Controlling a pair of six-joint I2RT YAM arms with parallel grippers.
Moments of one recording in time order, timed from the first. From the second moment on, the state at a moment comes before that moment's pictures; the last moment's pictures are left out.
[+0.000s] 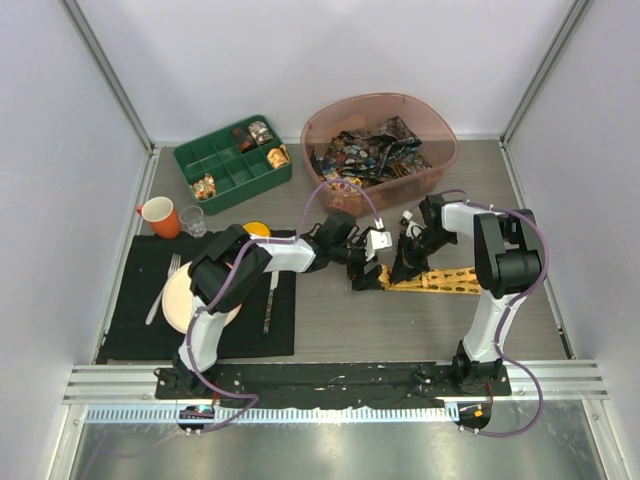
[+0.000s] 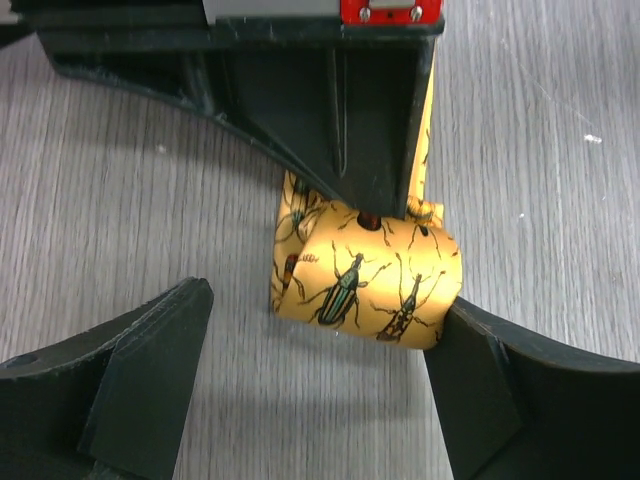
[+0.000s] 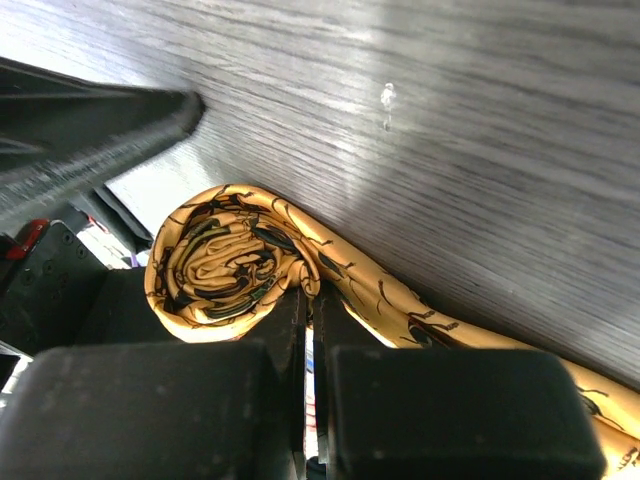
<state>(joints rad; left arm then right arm) -0.82 2.08 1.21 0.22 0.65 0.34 0.12 1.92 1.09 -0.79 -0.62 0.18</state>
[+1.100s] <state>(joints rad) -0.86 2.20 1.09 0.77 0.73 0.11 0.13 1.95 1.15 -0.85 -0.59 0.13</state>
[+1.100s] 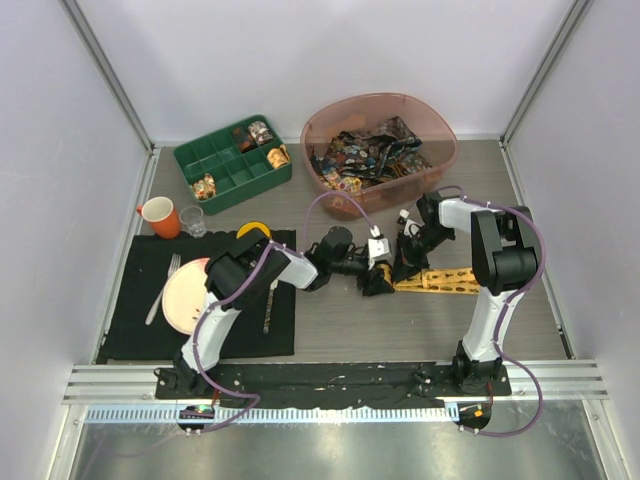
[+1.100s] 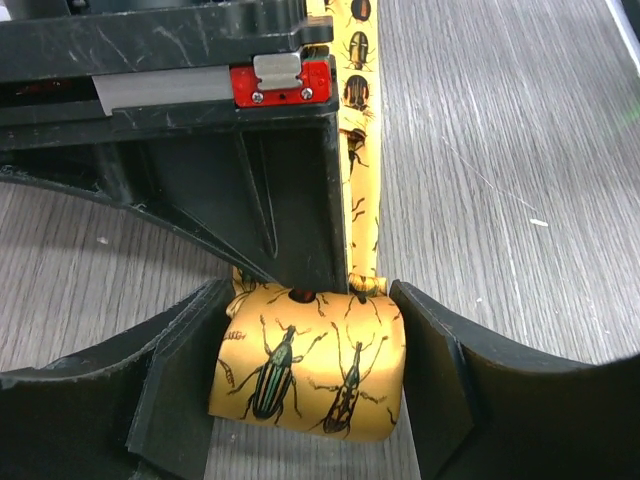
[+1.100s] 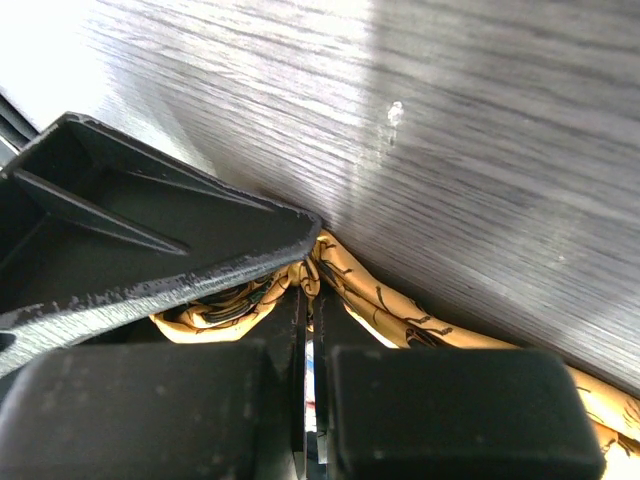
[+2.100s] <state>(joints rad) -0.87 2.18 1.03 0.82 0.68 0.18 0.14 1.97 1.17 -0.87 -0.59 0.13</state>
